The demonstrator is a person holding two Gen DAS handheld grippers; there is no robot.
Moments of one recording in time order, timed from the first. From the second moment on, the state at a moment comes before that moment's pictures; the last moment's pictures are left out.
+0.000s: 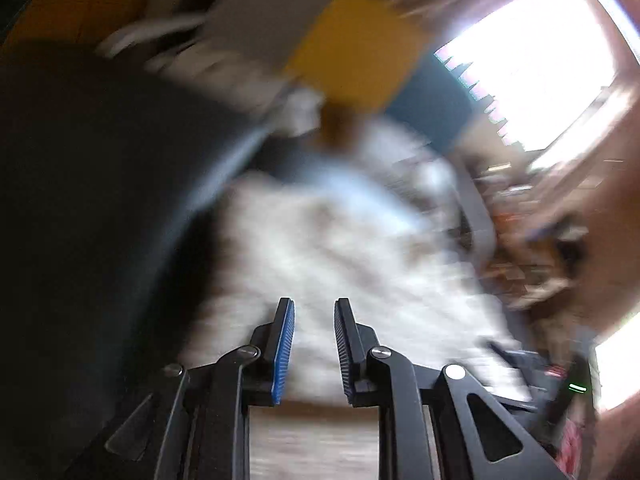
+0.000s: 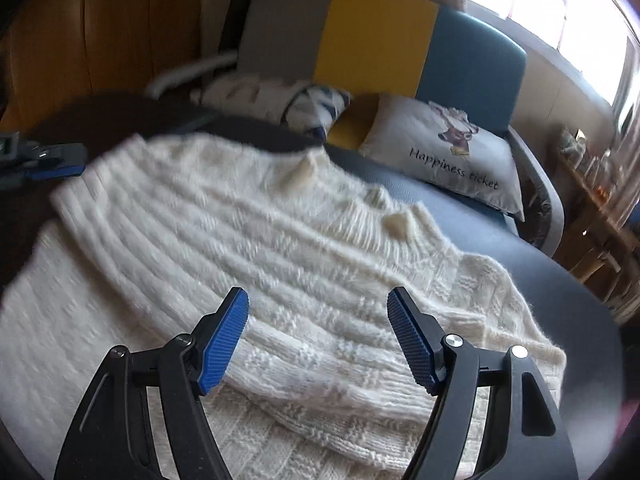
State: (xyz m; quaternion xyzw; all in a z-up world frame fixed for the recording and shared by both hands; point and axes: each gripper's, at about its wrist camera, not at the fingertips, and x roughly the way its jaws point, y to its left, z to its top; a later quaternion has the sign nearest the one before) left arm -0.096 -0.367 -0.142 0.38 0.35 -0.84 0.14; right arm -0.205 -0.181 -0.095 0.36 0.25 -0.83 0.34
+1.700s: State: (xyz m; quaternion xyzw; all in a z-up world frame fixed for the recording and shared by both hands) left arm -0.123 -0.333 -0.128 0.40 0.21 -0.89 0.08; right arm -0.215 -0.096 -0.127 0.43 0.13 -0.82 0.34
